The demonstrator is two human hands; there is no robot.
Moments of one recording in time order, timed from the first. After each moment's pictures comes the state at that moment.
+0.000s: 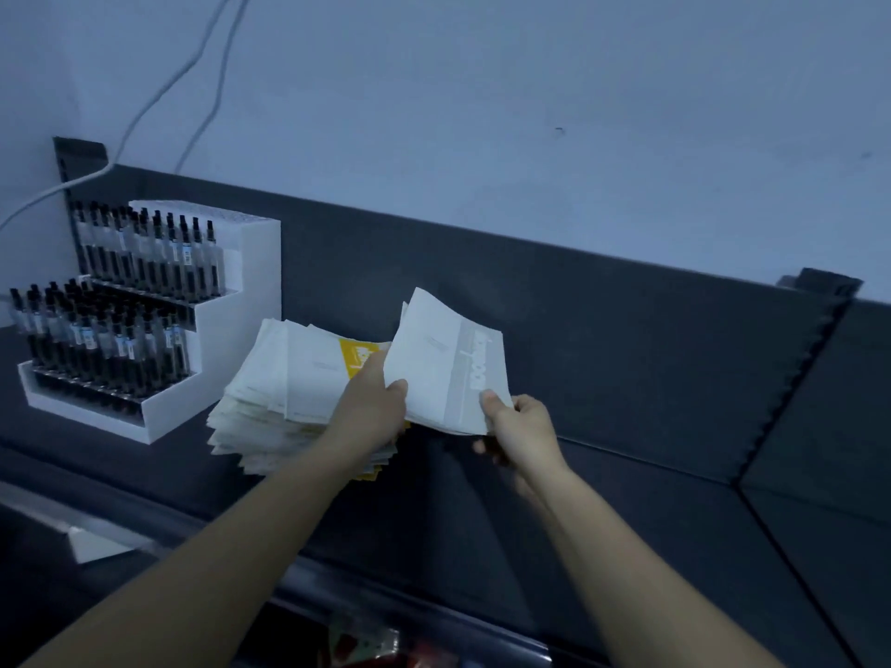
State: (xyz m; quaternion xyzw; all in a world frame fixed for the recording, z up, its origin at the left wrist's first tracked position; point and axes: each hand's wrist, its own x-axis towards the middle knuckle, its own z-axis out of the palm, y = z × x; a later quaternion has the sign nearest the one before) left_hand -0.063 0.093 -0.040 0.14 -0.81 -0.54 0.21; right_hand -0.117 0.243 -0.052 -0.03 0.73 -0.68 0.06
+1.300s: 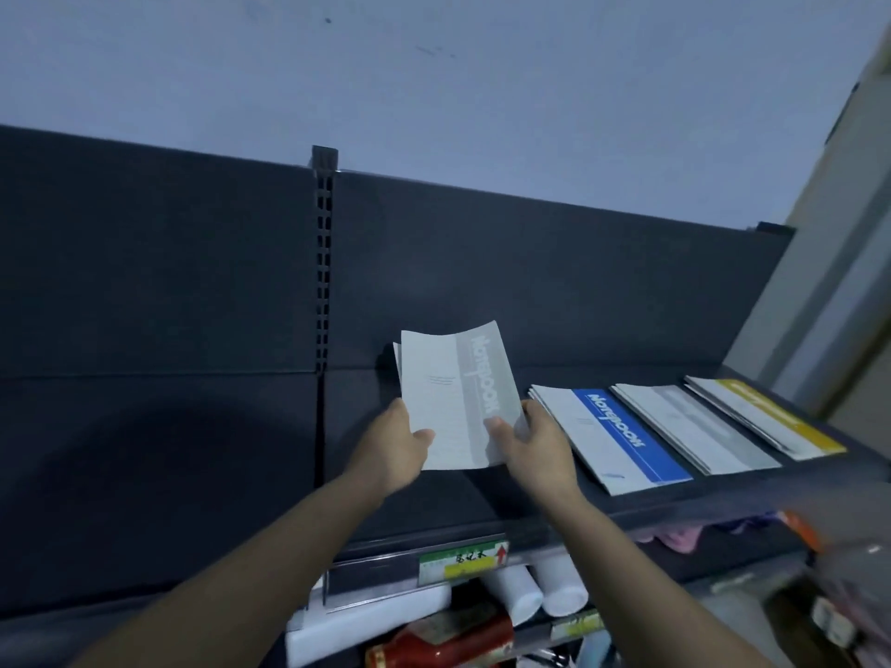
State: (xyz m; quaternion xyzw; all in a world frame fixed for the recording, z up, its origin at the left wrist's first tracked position) left_hand -0.118 0.603 -0.115 -0.08 -0.87 -0.48 -0.05; right_hand -0.079 0.774 -0.106 0.14 0.88 -0.43 -0.17
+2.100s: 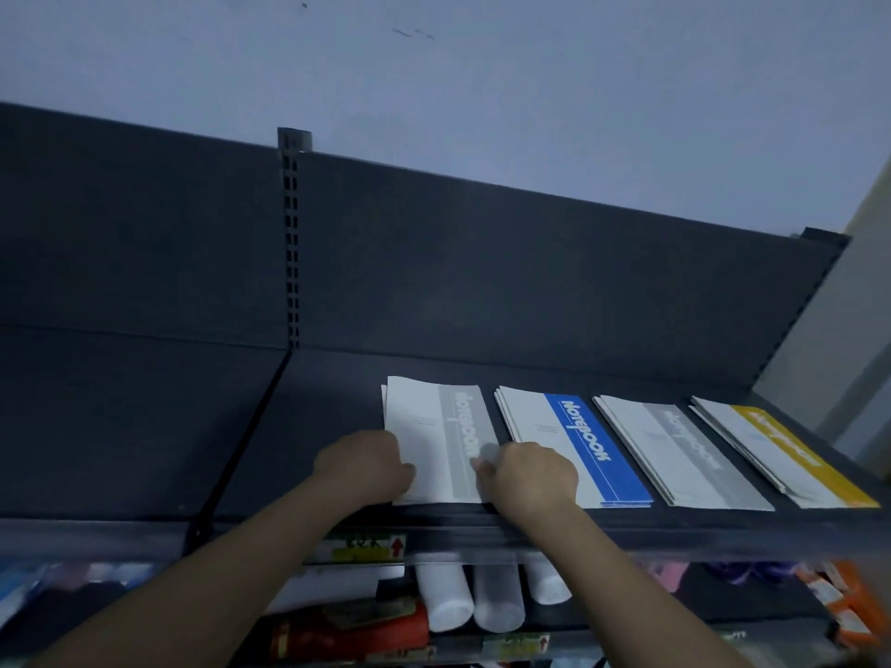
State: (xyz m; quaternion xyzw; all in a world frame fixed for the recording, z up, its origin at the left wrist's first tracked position) left_hand -0.090 0.685 -0.117 -0.04 -0.99 -0.14 -0.09; right_hand -0.078 0.869 -0.112 0.01 1.00 0.01 -0.02
